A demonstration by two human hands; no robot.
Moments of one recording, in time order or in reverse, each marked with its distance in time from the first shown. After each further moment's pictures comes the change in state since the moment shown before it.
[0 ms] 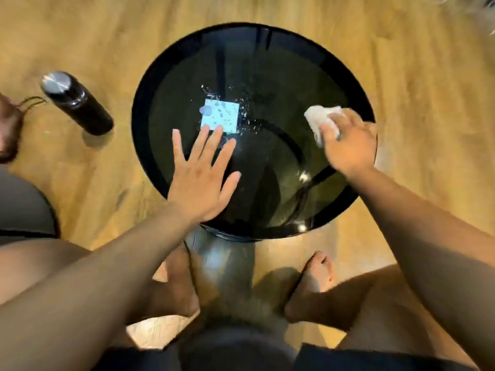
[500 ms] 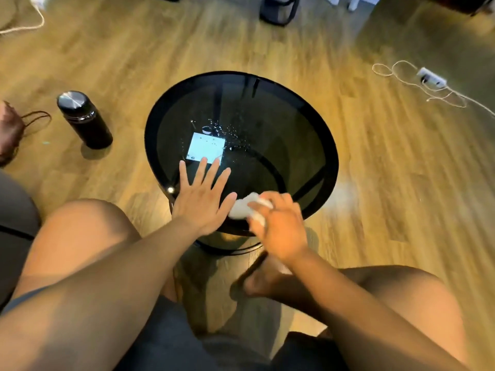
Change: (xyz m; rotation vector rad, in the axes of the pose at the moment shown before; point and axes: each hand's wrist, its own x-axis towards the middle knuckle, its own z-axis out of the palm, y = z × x) left_hand -0.033 0.023 0.008 -0.029 -0.094 -0.104; right_hand -0.170 -0.070 -0.016 0.015 -0.089 -0.383
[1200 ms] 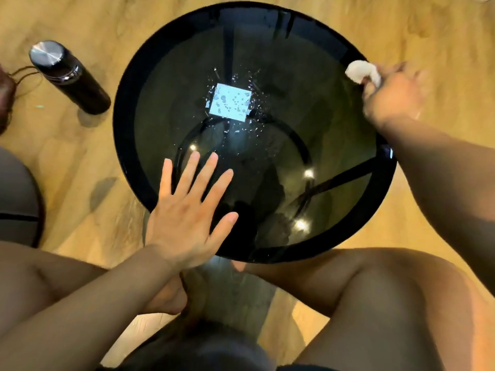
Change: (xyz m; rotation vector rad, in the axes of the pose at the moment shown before) left_hand 0.005 -0.003 0.008 -0.028 0.020 0.047; right_hand 0.248 0.225 -0.002 -0.204 0.109 0.483
